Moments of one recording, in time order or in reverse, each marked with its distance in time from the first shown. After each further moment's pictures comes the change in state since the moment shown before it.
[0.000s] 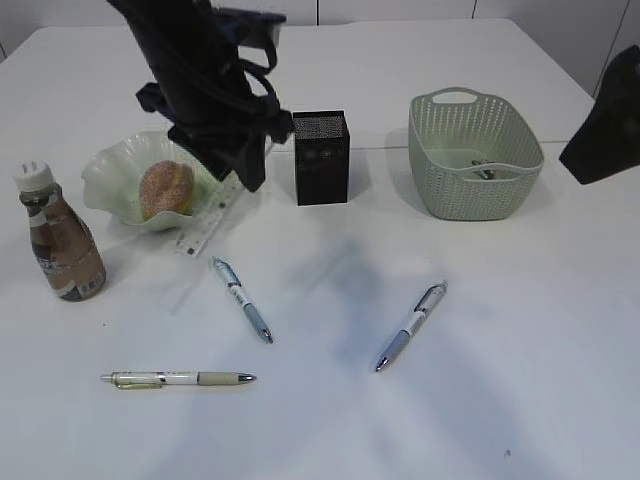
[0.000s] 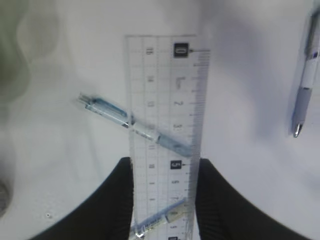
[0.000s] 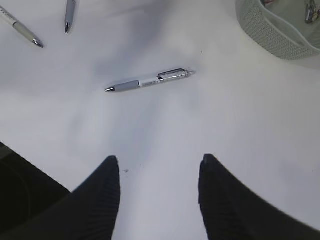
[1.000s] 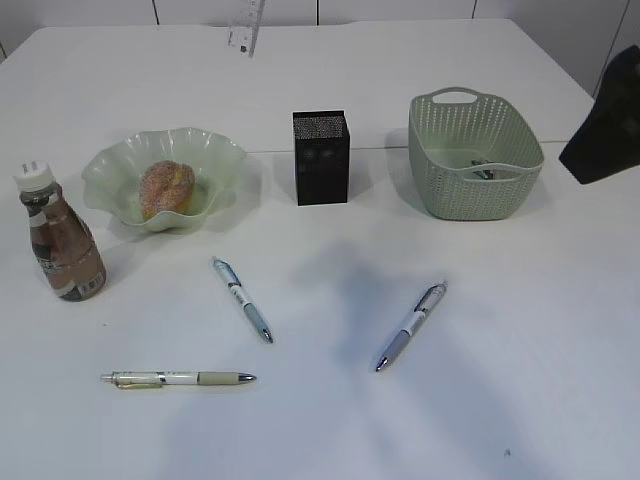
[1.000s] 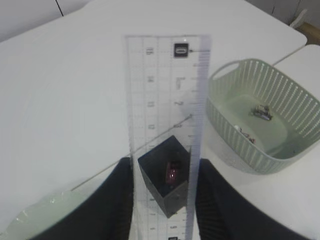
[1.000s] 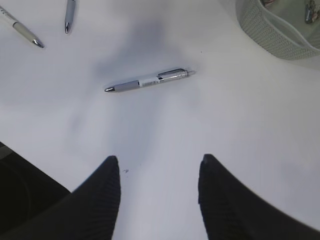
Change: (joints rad) left arm 0.000 -0.140 -0.078 0.161 -0.562 0.008; right arm 0.000 0.000 0.000 0.000 0.000 0.000
